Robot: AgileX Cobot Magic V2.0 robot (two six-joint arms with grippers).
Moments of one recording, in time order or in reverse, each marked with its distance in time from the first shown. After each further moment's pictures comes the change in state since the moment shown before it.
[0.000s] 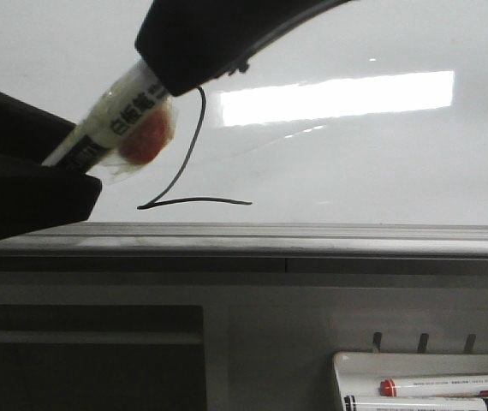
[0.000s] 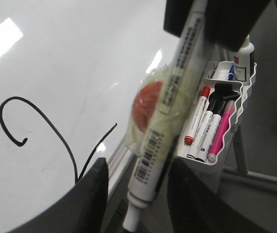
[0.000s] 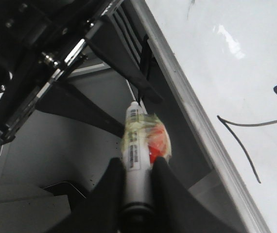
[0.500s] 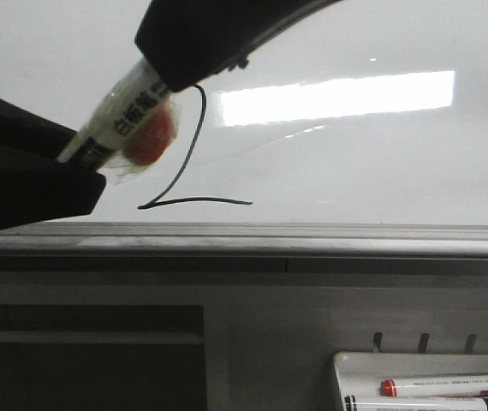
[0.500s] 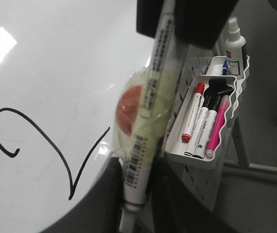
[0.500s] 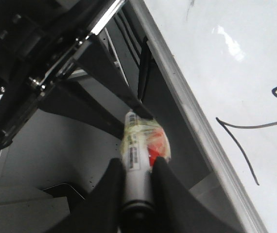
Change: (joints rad) left arm -0.014 0.006 -0.006 0.031 0.008 0.026; right arm 0.000 0.005 -0.004 0.002 -0.002 -0.003
